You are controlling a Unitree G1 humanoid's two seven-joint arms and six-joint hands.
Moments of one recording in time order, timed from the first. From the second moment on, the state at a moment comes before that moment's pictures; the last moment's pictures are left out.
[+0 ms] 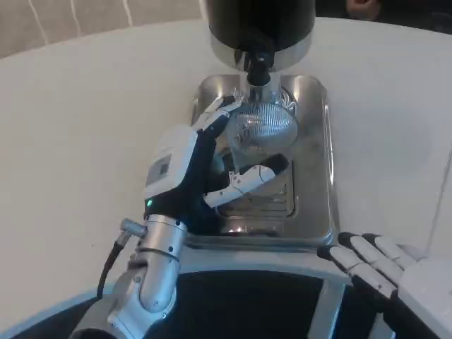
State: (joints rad) left arm -0.81 0.21 -0.25 1.00 0.56 -0.58 0.55; right arm 0.31 0.07 -0.44 -1.03 -0.72 -0.43 1.00
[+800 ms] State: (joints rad) left arm -0.70 0.35 -0.14 0.88 0.43 -0.58 0.45; right arm 0.24 0.07 -0.30 -1.03 -0.84 -0.27 1.00
